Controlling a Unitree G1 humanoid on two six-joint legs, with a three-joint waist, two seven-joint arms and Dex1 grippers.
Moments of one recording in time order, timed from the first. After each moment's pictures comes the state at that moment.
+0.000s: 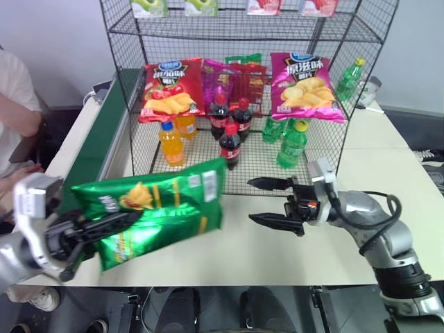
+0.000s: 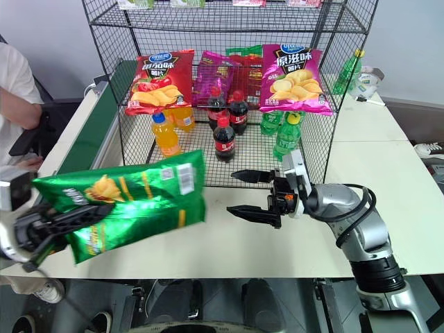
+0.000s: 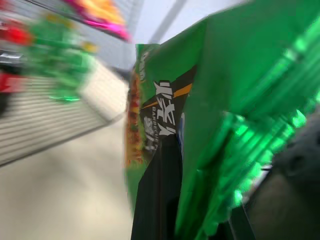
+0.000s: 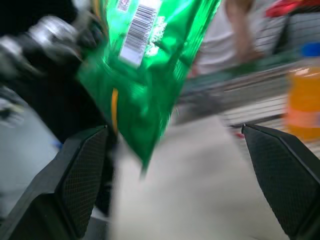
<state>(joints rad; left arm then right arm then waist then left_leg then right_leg) 0.22 0.95 0.43 -0.45 -1.47 0.74 -1.04 -0.26 -0.63 0.01 -0.27 0.88 0.60 1.16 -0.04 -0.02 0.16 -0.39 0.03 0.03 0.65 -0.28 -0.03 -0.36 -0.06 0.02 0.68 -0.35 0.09</state>
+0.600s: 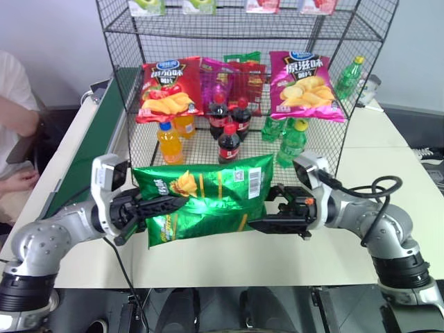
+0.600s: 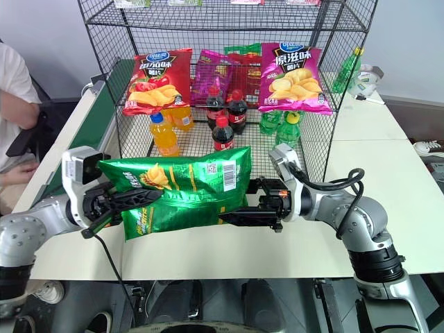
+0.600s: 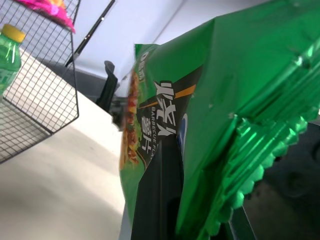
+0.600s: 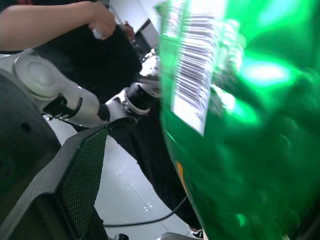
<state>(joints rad) -0.16 0.72 0.14 -0.25 -1.27 0.85 -1.11 -0.34 -0.59 0.02 -0.31 1.05 0.88 1.13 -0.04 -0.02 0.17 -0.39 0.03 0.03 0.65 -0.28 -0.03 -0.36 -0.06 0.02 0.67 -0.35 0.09</state>
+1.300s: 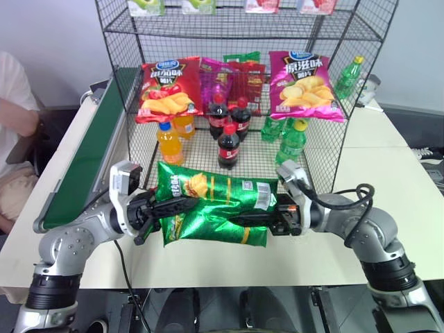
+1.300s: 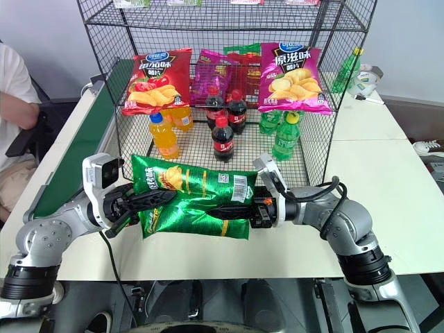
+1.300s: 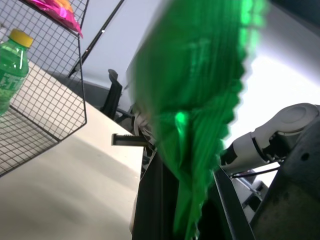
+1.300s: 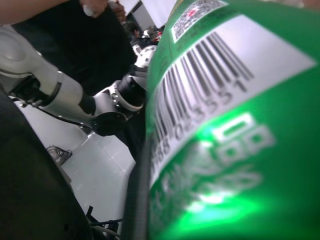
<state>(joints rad) -0.17 0.59 0.14 -0.22 -1.13 0.82 -1.15 -0.33 -0.55 0.10 -0.30 0.91 0.84 1.12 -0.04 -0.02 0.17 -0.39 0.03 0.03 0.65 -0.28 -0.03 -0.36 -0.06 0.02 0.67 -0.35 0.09</state>
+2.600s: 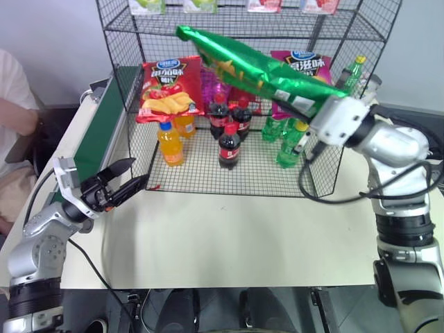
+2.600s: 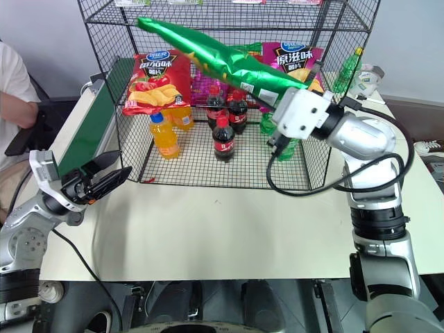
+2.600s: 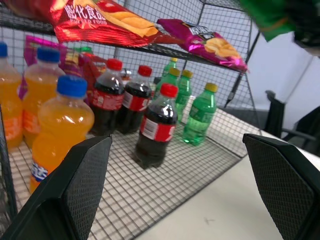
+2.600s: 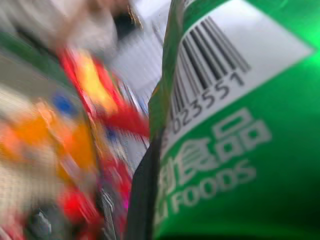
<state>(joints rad) -0.13 0.57 0.37 0.00 -0.76 0.31 -1.08 -0.68 -0.64 0.01 -0.05 -0.15 -0.28 0.69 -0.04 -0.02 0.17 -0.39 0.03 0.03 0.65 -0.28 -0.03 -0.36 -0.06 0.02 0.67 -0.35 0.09</state>
